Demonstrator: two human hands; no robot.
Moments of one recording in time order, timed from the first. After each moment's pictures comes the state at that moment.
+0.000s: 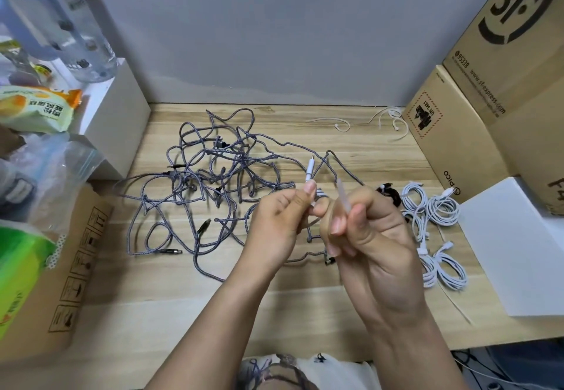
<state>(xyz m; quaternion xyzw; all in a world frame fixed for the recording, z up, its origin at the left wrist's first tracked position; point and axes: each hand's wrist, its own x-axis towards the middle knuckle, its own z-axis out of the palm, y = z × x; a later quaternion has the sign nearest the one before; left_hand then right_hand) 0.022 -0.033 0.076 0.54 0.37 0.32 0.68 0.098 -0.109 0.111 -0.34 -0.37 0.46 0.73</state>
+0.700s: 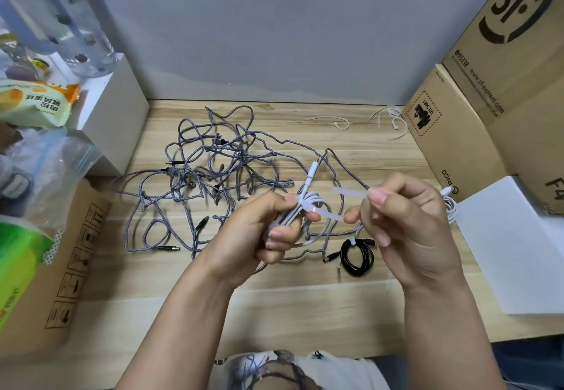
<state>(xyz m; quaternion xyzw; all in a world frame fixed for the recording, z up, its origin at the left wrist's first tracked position) -0.012 -0.023 0.092 0.42 0.25 0.14 0.86 0.140 -0.108 0.119 -0.47 -0.33 0.43 0.70</state>
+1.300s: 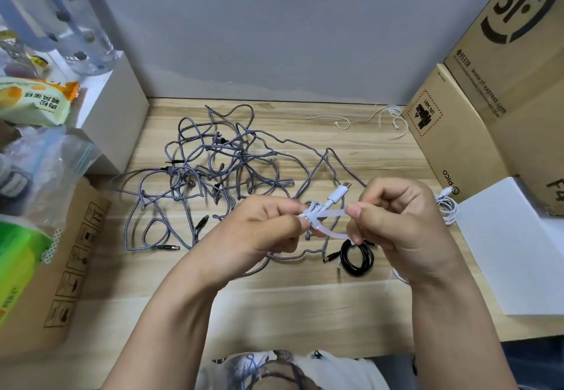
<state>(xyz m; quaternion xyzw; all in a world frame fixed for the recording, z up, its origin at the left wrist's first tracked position) -0.020 -0.028 0.120 0.61 0.26 0.15 0.73 0.145 -0.108 0.125 -0.53 -0.41 0.45 0.59</state>
